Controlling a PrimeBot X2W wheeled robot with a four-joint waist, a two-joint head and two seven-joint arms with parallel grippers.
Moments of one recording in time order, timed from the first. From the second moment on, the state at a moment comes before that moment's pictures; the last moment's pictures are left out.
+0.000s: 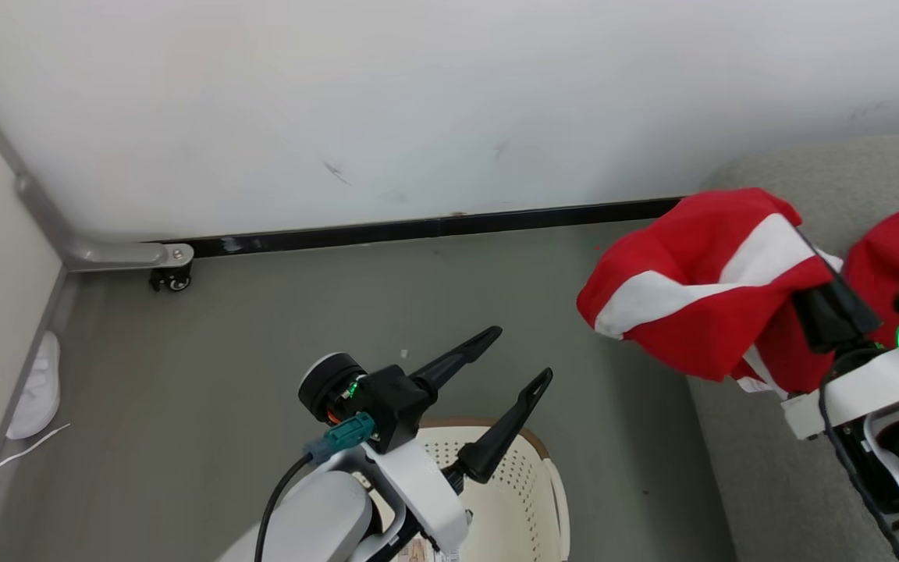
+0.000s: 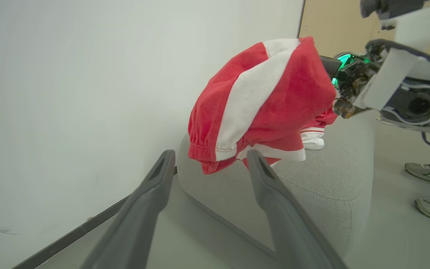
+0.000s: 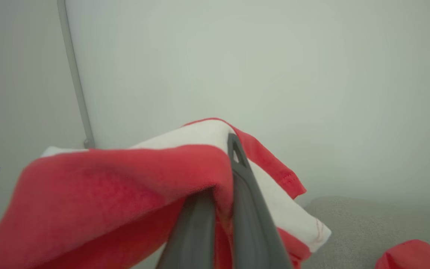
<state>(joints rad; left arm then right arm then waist) -0.50 0.10 -0.81 0.22 -0.53 -0.12 -0.21 -0.26 -0.32 0.16 0.08 0.26 0.13 -0.26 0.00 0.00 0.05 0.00</state>
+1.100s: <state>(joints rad) -0.44 0.14 -0.87 0.16 -0.56 -0.13 -0.23 -0.14 -0.29 0.01 -0.03 0.23 0.13 -0.26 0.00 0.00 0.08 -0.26</state>
